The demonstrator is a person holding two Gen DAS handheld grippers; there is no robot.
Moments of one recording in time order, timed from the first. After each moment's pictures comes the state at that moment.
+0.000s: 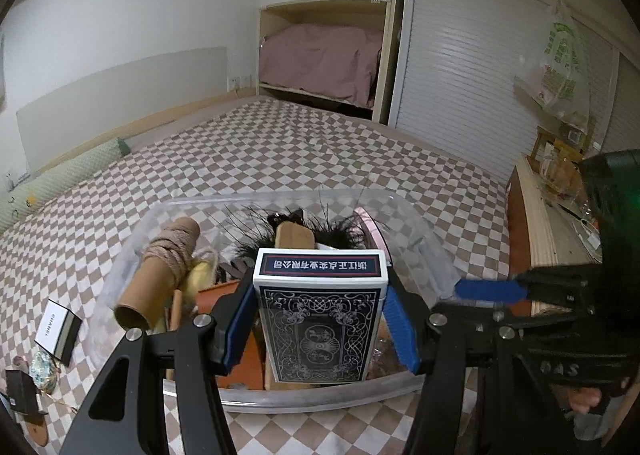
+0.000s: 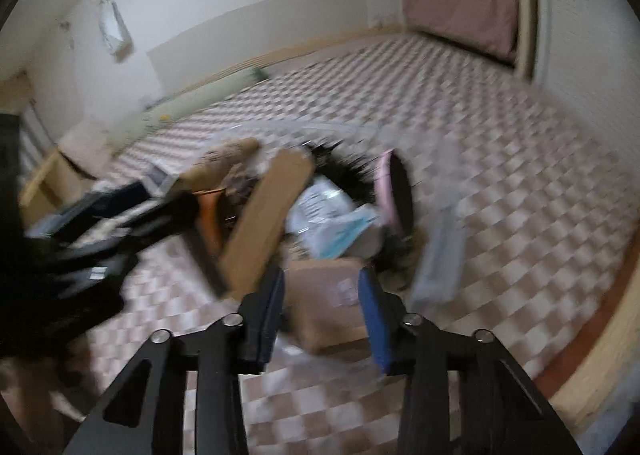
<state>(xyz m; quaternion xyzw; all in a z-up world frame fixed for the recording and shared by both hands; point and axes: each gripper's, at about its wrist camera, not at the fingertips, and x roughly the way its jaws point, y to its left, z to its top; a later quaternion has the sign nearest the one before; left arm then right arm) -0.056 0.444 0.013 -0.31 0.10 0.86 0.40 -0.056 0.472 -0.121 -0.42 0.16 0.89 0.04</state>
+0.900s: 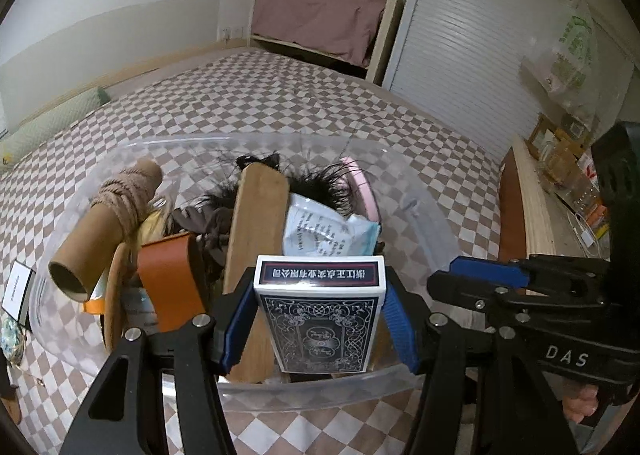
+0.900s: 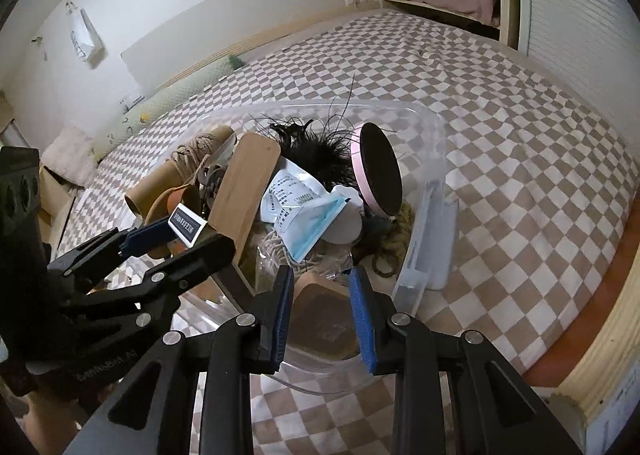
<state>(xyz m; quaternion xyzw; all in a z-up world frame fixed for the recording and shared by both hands) -0.066 0.465 -0.019 -0.40 0.08 0.82 0.41 -0.021 0.515 -0.102 -0.44 0.18 0.88 0.09</state>
